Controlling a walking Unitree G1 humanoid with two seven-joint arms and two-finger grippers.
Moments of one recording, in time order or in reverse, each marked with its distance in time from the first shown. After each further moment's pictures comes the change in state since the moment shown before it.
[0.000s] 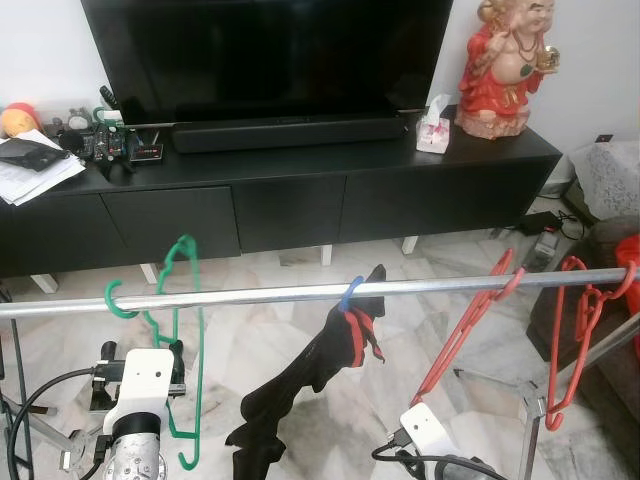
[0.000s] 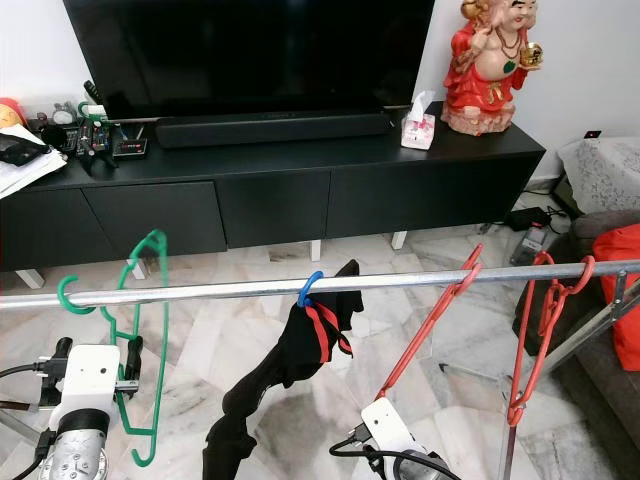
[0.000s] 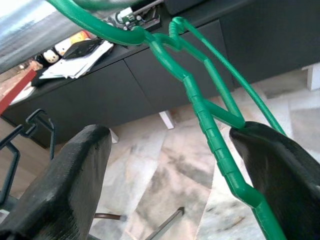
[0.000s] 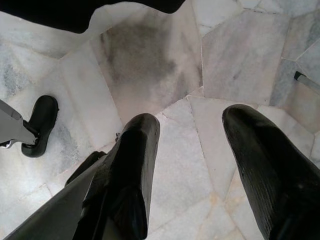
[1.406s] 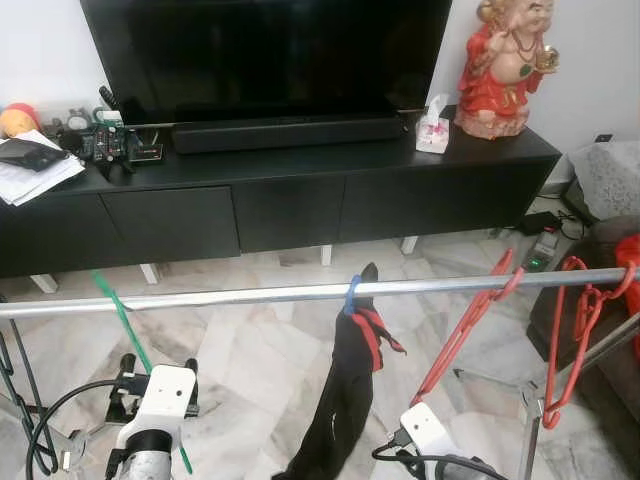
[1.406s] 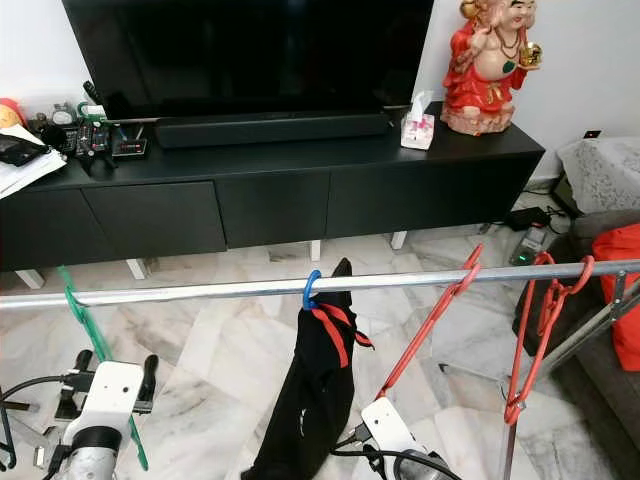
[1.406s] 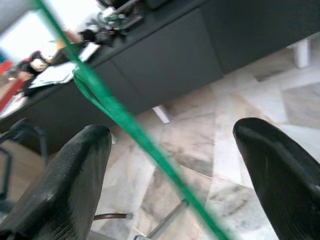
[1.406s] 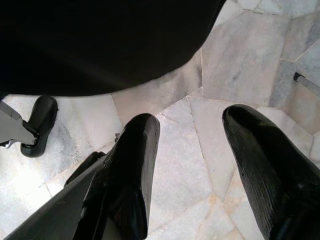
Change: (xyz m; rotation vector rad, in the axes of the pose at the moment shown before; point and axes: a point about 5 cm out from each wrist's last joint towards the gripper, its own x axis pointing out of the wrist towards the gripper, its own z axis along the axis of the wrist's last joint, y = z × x) left arm -0.014 -0.007 -0.010 0.062 -0.001 -0.042; right arm 0.000 0.000 0.000 -0.002 0.000 -0.001
